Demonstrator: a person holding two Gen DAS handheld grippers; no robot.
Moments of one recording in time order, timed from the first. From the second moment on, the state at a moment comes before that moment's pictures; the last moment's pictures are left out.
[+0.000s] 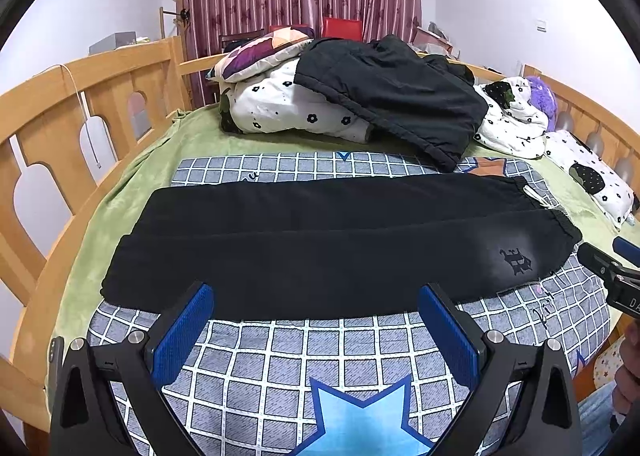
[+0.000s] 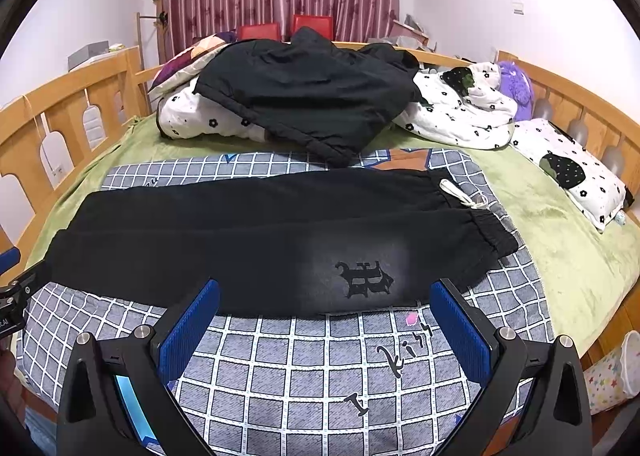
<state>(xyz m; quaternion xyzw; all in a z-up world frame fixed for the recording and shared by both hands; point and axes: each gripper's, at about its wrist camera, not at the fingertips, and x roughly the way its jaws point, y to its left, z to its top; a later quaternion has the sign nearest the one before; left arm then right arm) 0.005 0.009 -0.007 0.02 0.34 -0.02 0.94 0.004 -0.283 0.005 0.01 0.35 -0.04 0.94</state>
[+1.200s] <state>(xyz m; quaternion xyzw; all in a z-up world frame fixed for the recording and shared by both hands) 0.005 0.010 -0.006 0.01 0.35 -0.02 0.94 0.003 -0.282 0.008 0.00 0.34 -0.04 0.94</state>
